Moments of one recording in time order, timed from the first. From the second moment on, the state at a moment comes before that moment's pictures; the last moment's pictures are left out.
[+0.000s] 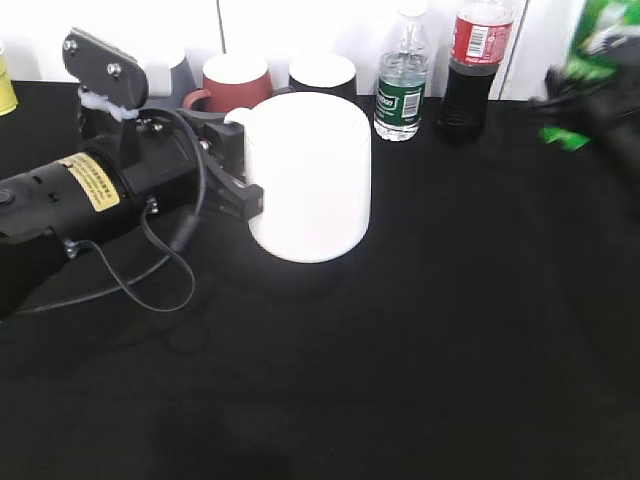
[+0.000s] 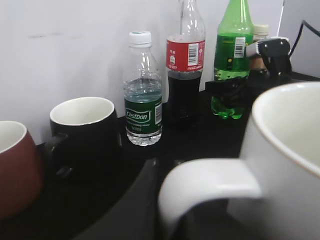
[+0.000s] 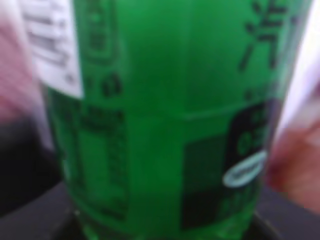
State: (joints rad) left arm -0.61 1.63 -0.63 0.19 -0.83 -0.13; right arm 0.10 1.98 -0.83 0.10 -1.05 -0.07
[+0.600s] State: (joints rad) left arm -0.56 1.63 -0.63 0.19 -0.68 -0.04; right arm 0.37 1.65 -0.61 -0.16 -0.67 -1.00
